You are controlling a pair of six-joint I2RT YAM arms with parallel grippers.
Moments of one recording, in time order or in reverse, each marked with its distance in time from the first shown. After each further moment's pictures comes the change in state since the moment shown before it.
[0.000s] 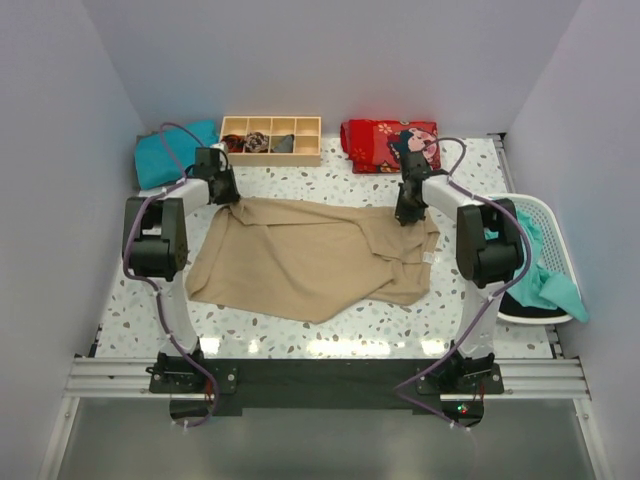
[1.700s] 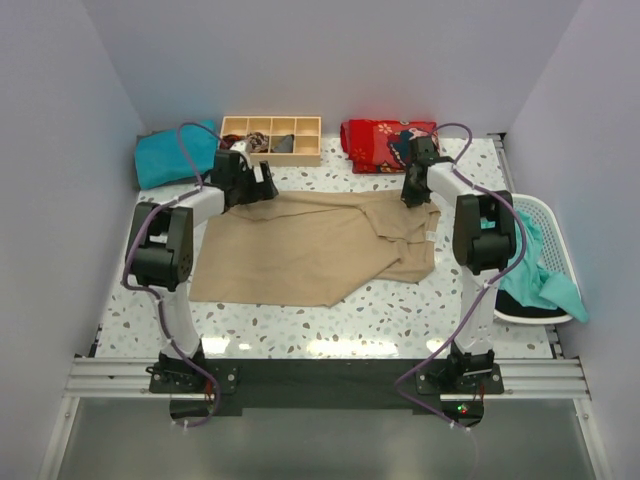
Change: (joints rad) left arm -0.113 -0.113 -0.106 0.134 0.047 -0.061; right arm -0.068 0.159 0.240 0.010 0.004 -0.056
